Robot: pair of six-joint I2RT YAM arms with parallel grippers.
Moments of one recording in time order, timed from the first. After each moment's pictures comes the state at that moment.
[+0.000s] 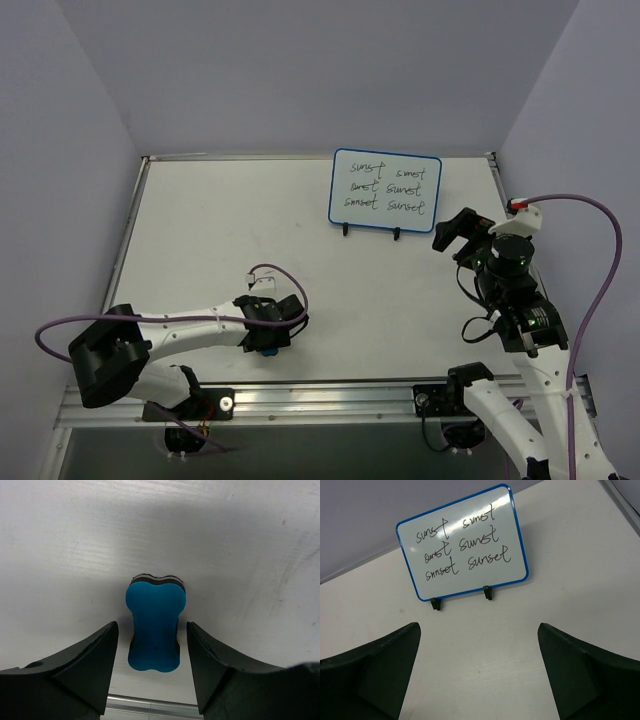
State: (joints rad) left arm -1.08 1.38 0.73 -0.76 -0.45 -1.20; right arm 0.21 0.67 0.91 -0.52 0.25 0.48
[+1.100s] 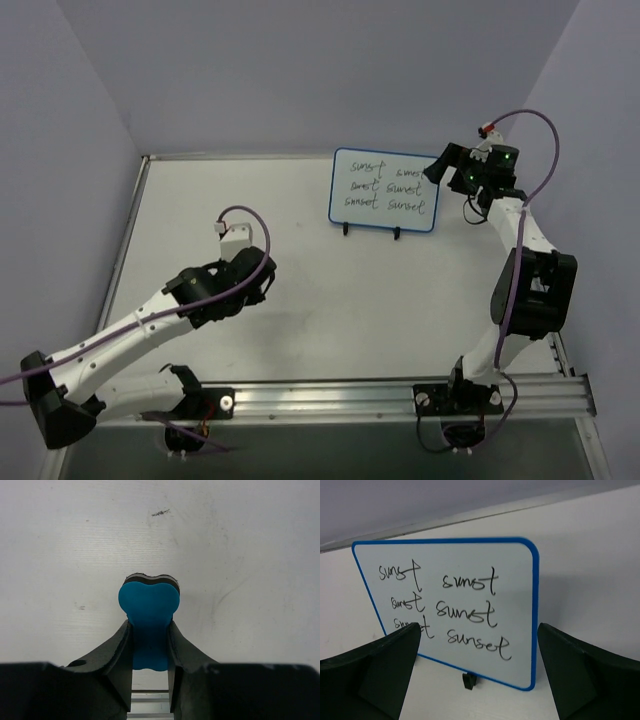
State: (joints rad) left arm -0.92 1.09 1.04 -0.96 -0.58 -0.88; right arm -0.17 1.71 1.28 -0.04 -0.42 0.30
